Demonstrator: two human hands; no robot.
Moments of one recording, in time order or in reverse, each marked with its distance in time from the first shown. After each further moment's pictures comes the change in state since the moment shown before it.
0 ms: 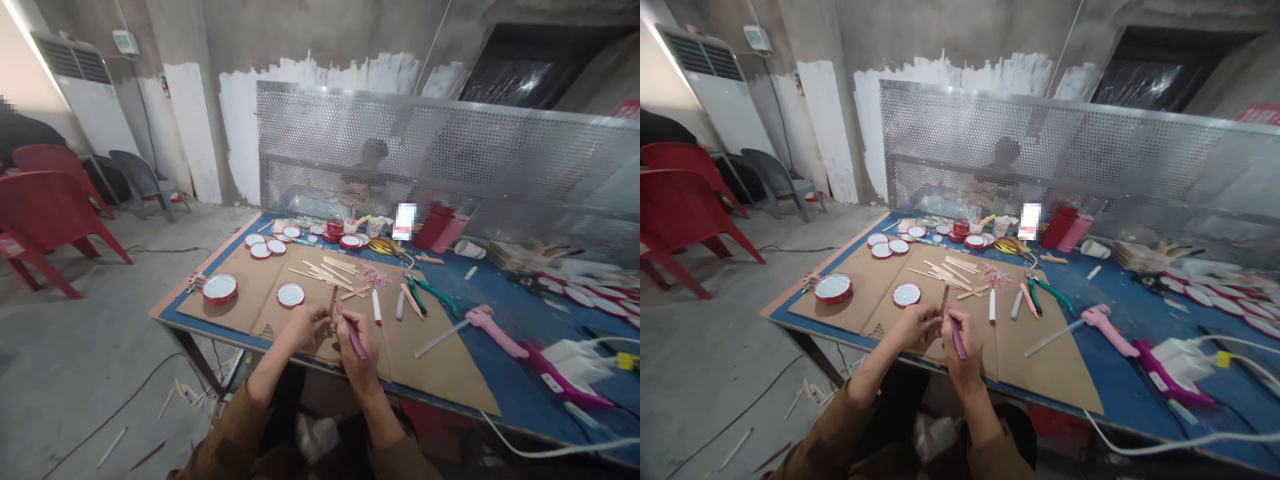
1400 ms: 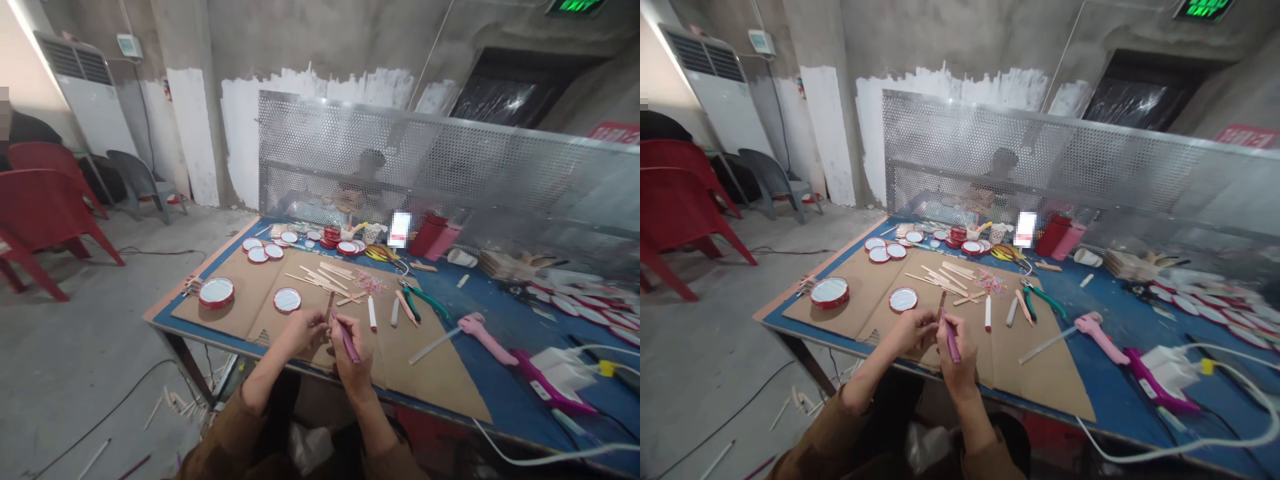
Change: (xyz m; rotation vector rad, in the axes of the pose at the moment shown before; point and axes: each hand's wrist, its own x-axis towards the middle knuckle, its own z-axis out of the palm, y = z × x) left_hand -0.001 0.005 0.000 -0.007 0.002 -0.016; right_hand 0.004 0.004 0.002 -0.180 -0.054 -0.156
